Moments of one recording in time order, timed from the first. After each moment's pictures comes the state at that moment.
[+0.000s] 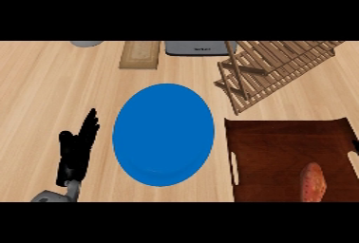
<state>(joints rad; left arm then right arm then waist) -0.05 0.36 -0.32 -1.44 0.23 0.43 0.15 0.29 -0.70 -0.16 -1.49 0.18 0.23 -0.58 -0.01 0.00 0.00</state>
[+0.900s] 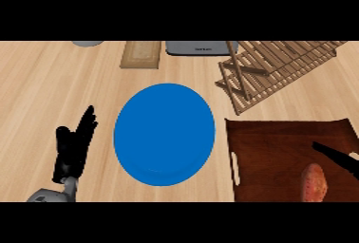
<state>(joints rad) -0.05 0.32 -0.25 -1.46 0.16 0.36 0.20 0.18 -0.69 -0.01 -1.52 0.44 0.44 -0.27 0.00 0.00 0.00</state>
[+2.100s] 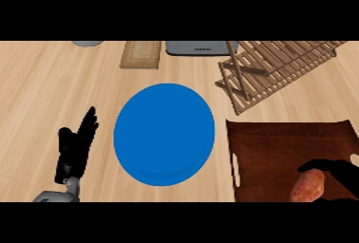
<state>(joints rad) -0.03 0.21 -0.13 -1.46 0.02 0.25 0.21 0.10 -0.54 -0.04 -1.35 0.71 0.43 -0.43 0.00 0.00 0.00</state>
